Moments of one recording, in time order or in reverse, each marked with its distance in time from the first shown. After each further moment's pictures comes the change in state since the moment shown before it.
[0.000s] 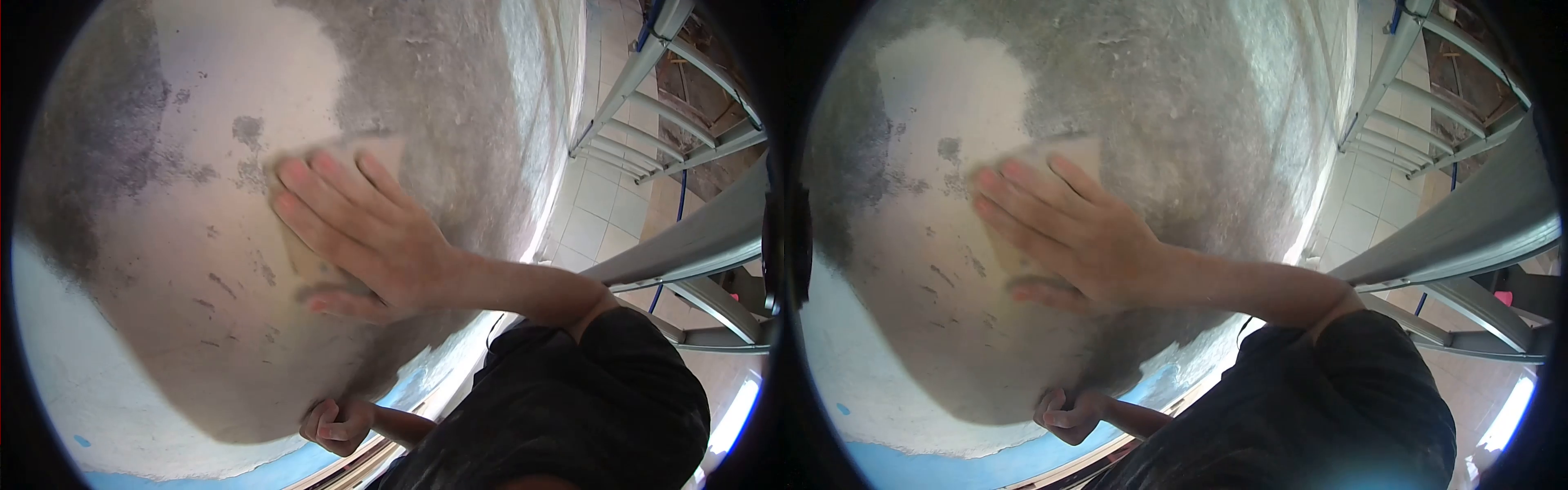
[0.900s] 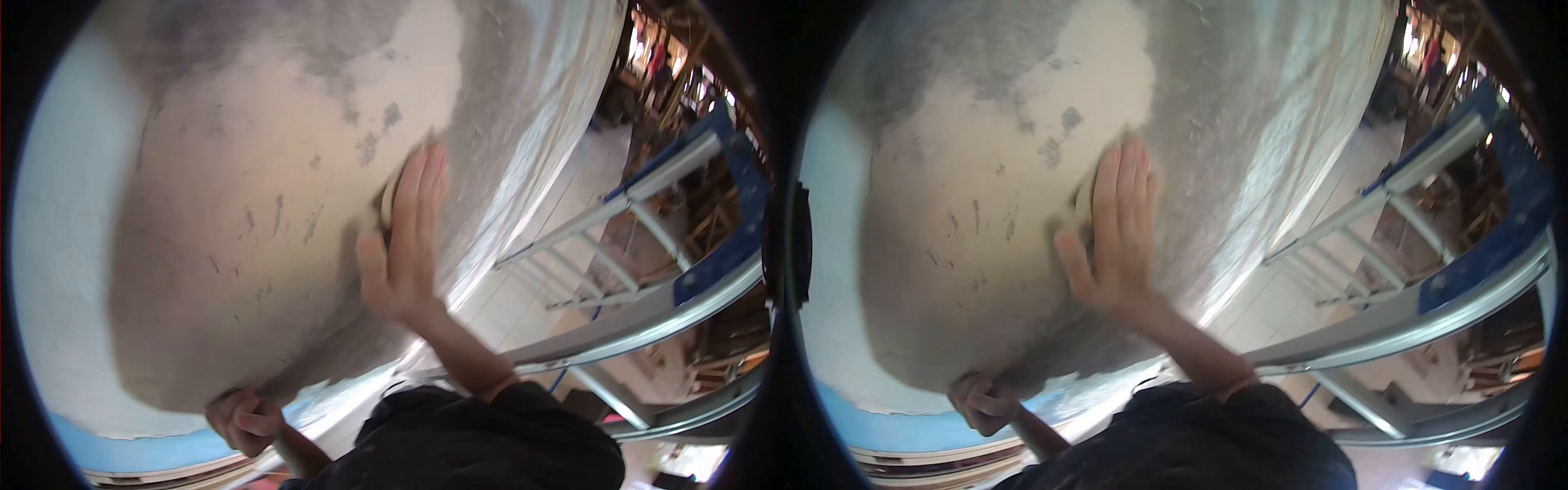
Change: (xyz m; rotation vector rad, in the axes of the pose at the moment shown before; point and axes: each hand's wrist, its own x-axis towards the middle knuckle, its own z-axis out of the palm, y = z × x) left_hand 0.002 -0.007 -0.009 -0.062 -0.083 0.064; right_hand 0.012 0.015 0.000 -0.038 0.064 0.116
